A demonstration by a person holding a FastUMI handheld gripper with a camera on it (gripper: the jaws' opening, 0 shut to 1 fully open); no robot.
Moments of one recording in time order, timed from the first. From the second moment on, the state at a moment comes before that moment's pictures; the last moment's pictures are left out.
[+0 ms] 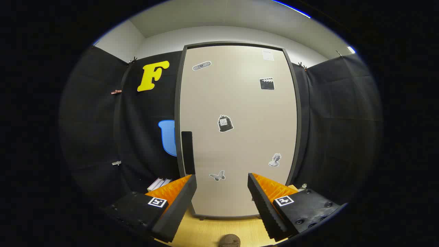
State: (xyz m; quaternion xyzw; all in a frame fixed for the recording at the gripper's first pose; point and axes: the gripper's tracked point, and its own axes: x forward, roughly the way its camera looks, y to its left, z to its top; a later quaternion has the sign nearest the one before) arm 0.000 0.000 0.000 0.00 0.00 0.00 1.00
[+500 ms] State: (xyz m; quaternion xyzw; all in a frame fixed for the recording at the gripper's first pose) arm 0.009 0.003 -0.003 0.00 0.00 0.00 1.00
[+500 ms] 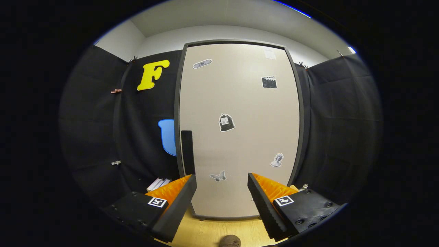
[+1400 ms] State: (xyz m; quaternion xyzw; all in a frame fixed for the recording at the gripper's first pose) arm 0.091 0.064 -0.013 0.01 0.01 0.02 1.00
